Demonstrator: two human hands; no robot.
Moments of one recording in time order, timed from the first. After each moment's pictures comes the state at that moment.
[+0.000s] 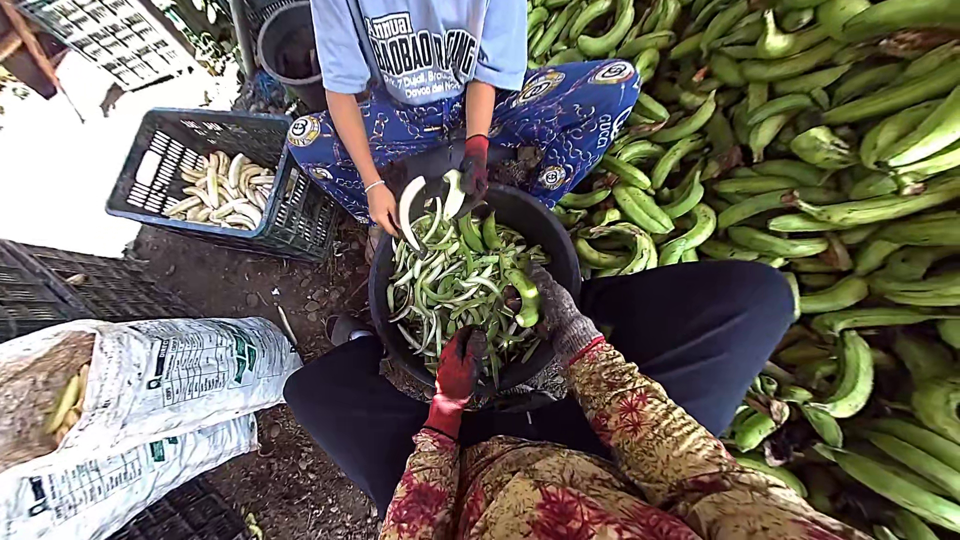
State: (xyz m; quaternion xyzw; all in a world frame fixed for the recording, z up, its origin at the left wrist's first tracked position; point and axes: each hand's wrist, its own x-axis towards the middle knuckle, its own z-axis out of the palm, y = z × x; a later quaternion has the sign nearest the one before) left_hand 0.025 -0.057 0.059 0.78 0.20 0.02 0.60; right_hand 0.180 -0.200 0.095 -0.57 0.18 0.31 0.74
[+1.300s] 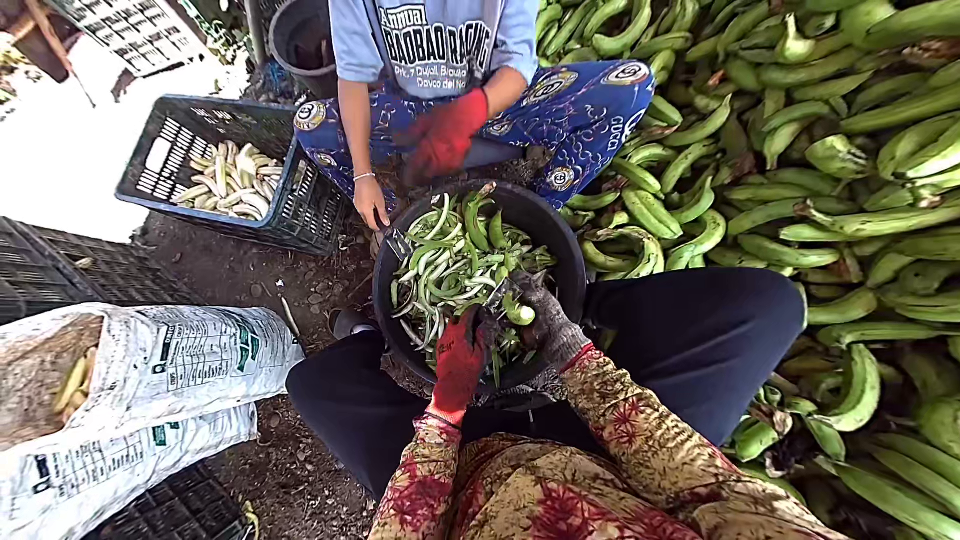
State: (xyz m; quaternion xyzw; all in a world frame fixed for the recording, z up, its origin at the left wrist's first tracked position) left_hand 0.049 -0.052 0.097 0.89 0.21 0.00 0.41; right_hand 0.163 -0.178 0.095 -0.54 0.16 0.34 0.76
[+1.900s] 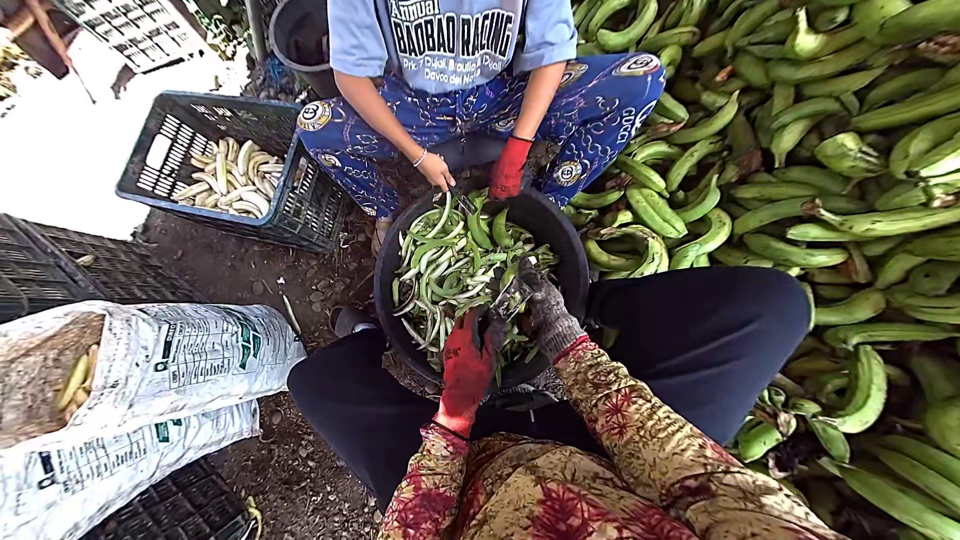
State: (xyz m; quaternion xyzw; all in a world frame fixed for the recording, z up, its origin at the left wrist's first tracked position) left_hand 0.045 -0.066 0.100 0.88 0.21 0.03 0.43; right_hand 0.174 -0.167 0.089 -0.54 0.19 0.28 0.77
